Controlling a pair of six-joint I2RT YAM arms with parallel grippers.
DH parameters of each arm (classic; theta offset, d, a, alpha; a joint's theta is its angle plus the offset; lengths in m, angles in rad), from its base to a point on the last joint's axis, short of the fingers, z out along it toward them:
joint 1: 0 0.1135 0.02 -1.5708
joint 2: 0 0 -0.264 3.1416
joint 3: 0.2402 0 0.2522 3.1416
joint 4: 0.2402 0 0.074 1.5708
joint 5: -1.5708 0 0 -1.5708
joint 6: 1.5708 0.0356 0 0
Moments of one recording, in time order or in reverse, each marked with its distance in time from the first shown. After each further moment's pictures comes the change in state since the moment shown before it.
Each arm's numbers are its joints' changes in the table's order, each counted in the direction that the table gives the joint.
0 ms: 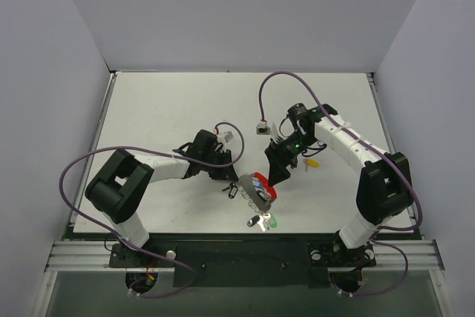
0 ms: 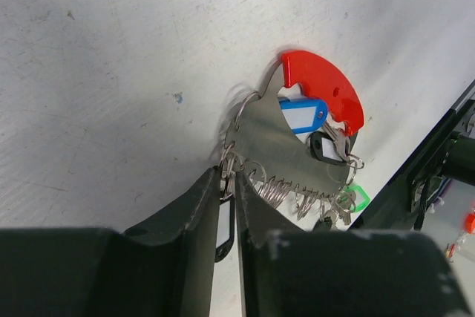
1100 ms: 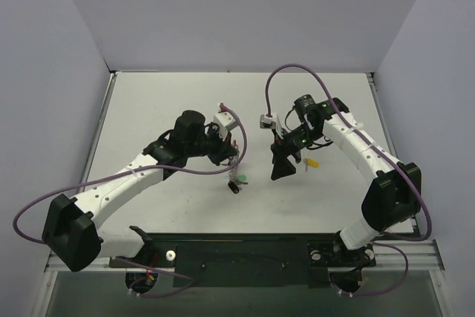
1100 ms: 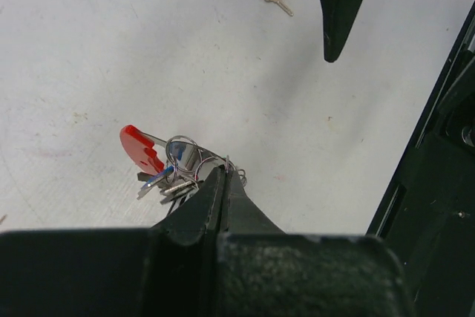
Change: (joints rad) left arm -0.061 -0.395 0.173 0.243 0.067 0.546; right arm -0.012 -0.054 0.069 0.069 0.022 -0.156
